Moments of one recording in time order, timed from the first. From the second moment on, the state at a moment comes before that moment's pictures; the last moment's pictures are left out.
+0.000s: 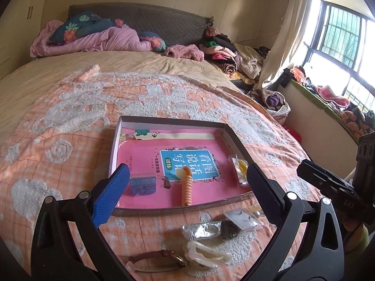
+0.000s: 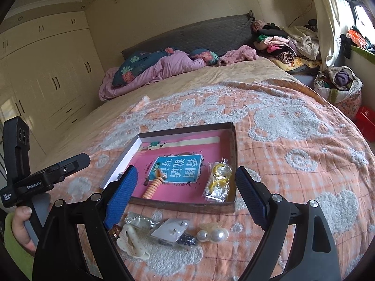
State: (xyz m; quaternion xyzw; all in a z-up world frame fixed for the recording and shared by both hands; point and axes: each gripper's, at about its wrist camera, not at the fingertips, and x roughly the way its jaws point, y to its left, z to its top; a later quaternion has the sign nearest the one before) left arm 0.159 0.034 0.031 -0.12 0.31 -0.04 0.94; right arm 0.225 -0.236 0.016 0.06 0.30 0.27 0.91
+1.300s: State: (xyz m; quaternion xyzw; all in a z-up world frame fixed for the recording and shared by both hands) left arm 0.099 0.012 -0.004 -0.07 0.36 -0.05 0.93; right arm 0.187 -0.240 -0.006 0.03 0.34 0.30 0.89
